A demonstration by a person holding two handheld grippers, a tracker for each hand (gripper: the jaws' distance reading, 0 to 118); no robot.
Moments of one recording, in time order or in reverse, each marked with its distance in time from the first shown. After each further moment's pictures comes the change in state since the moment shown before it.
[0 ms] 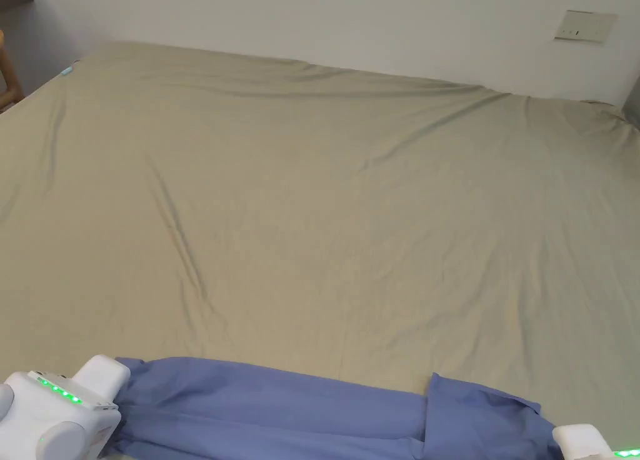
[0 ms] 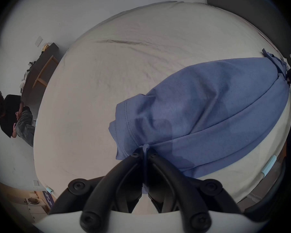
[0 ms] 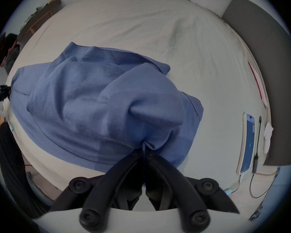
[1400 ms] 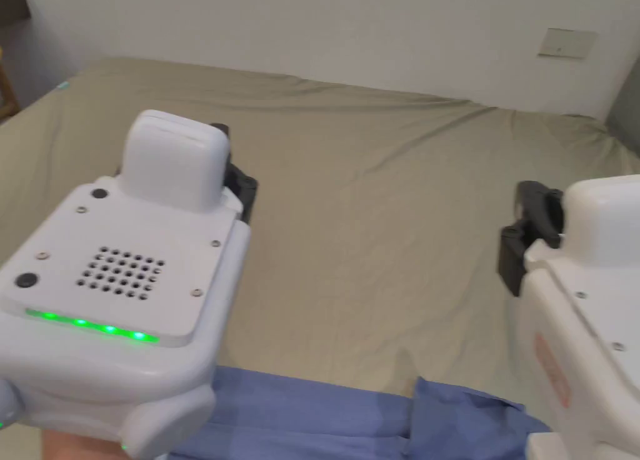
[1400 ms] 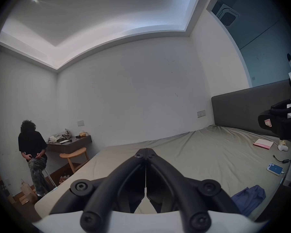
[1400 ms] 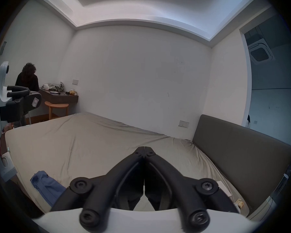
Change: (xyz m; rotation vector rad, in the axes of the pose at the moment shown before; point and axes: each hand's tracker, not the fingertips) left arm 0.106 0.103 0.291 1.132 0.191 0.203; right arm -0.128 0.034 0.297 1.200 -0.230 -0.018
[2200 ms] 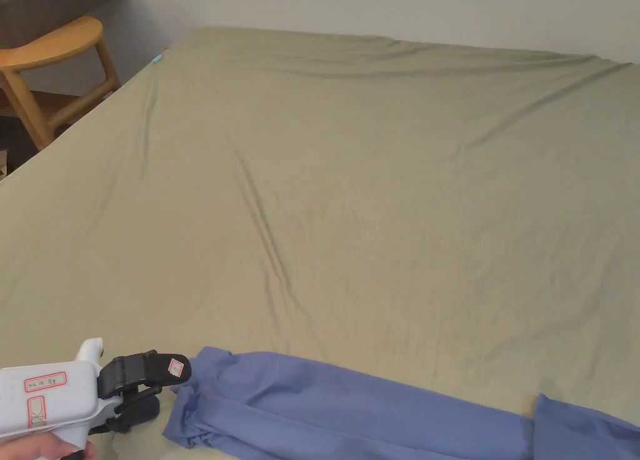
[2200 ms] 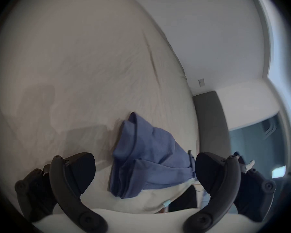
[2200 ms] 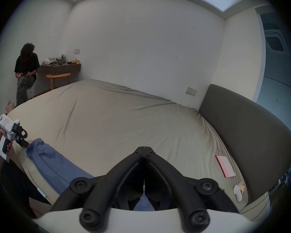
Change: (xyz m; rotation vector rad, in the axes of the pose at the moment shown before) left arm -0.245 -0.362 -0.042 -0.983 -0.423 1.224; right arm -0.004 -0.068 -0.036 -0.319 0.072 0.028
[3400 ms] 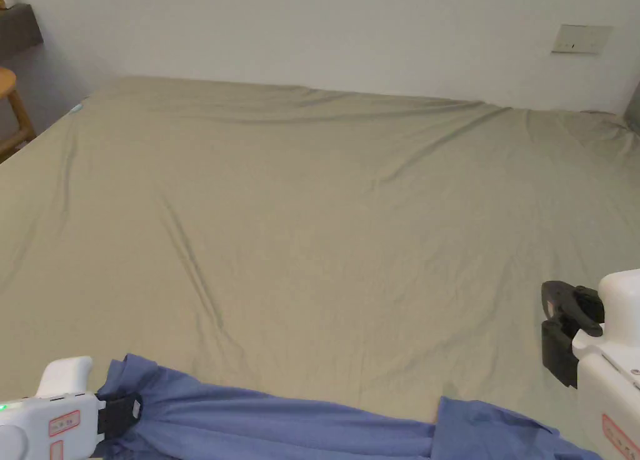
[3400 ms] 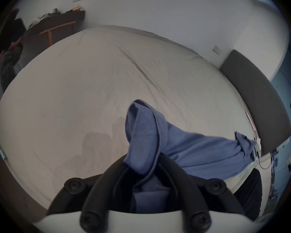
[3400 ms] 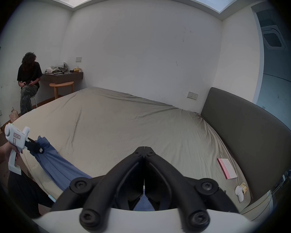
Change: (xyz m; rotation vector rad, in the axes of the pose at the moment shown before) left arm 0.103 -0.030 -0.023 0.172 0.526 -0.564; right arm 0.008 0.020 0.035 0.054 0.025 -0.036
